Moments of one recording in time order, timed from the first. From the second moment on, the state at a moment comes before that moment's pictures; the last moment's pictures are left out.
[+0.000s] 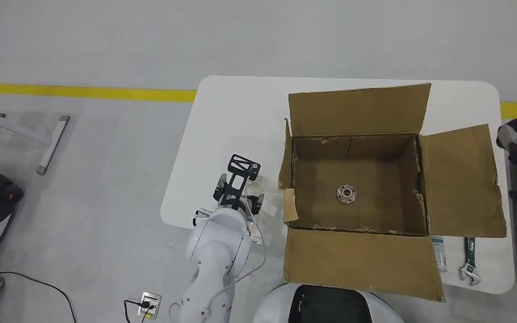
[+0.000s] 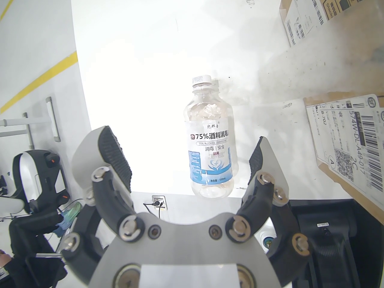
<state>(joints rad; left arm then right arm) 1.20 -1.55 -1.23 -1.98 1.83 -0.20 -1.18 -1.41 -1.16 2.11 -2.35 -0.66 -0.05 1.08</state>
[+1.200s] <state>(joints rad) 1.20 -1.55 -1.23 -1.98 1.83 -0.20 -1.18 -1.02 -1.26 1.08 -1.90 -1.48 0.28 1.54</state>
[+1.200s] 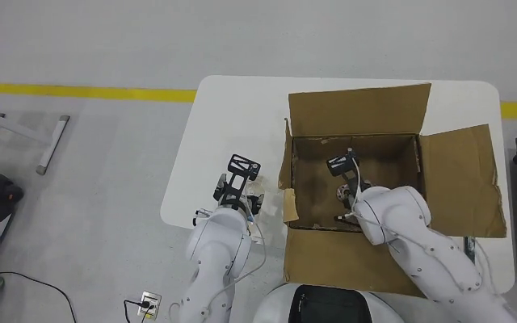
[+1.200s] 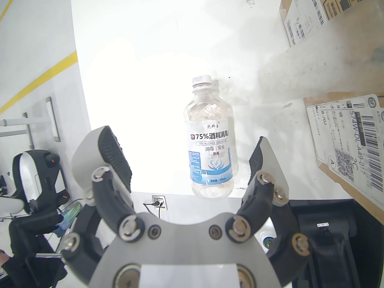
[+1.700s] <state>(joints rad) 1.20 -1.55 -1.23 -1.98 1.83 -0.20 -1.18 -0.94 -1.30 1.03 -1.75 -1.49 0.28 1.54</state>
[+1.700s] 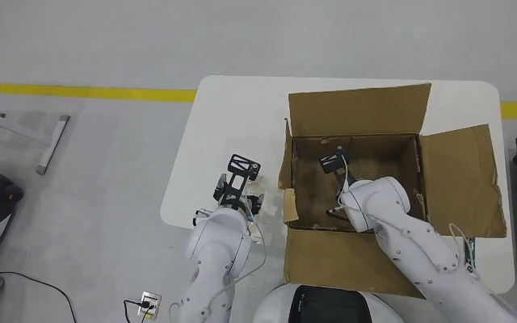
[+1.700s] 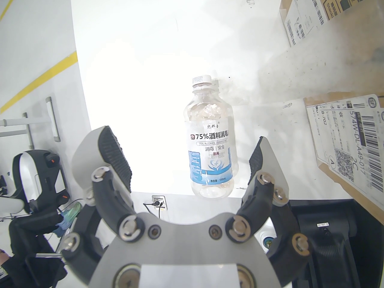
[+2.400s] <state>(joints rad) 1.20 -1.55 -1.23 -1.98 1.83 -0.20 -1.18 -0.91 -1.33 1.03 -1.67 -1.50 0.26 1.54</state>
